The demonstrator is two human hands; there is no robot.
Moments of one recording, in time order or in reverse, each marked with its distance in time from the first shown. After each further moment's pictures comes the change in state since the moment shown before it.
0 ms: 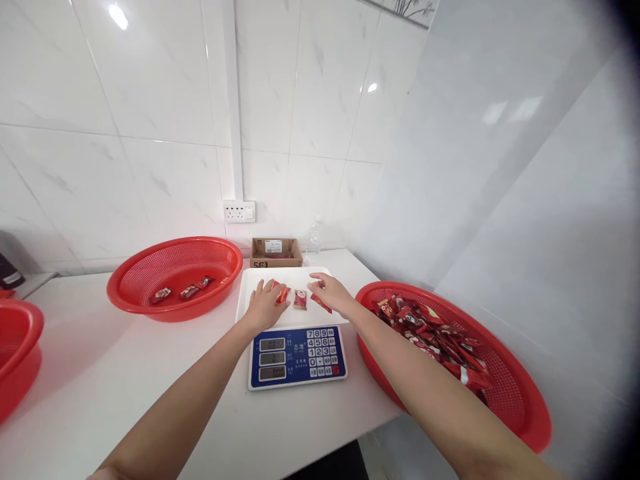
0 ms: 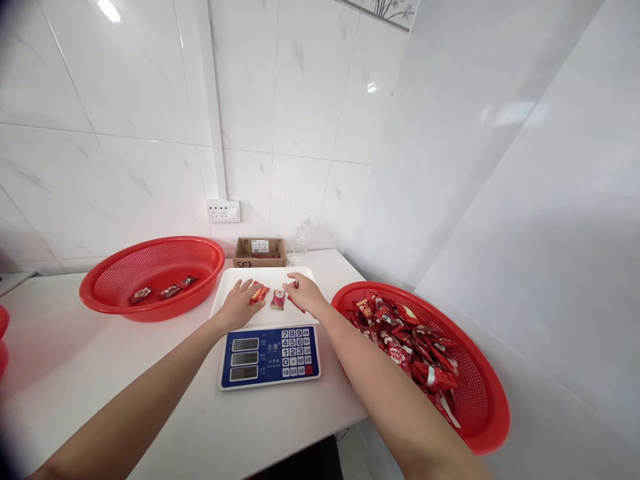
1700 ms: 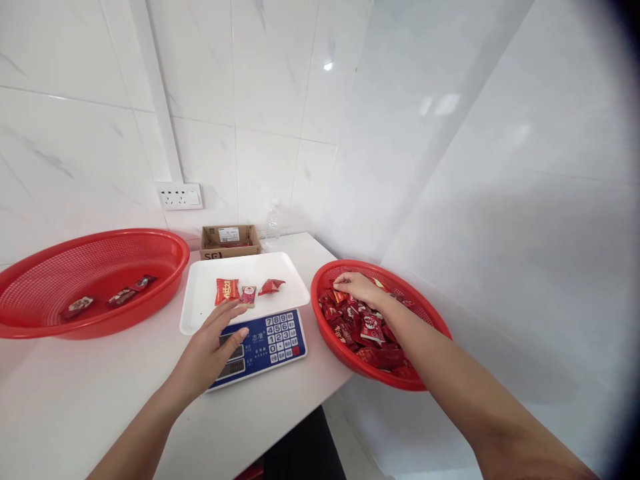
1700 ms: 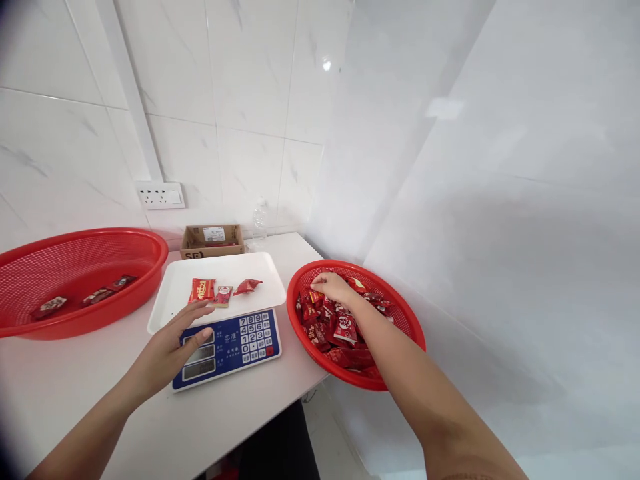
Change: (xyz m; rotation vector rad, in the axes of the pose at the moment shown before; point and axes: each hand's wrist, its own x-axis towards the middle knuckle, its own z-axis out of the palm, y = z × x) left_hand -0.082 0.024 -0.019 -0.296 0.025 0.095; right_hand -0.041 0.103 -0.119 -0.225 0.106 0.206
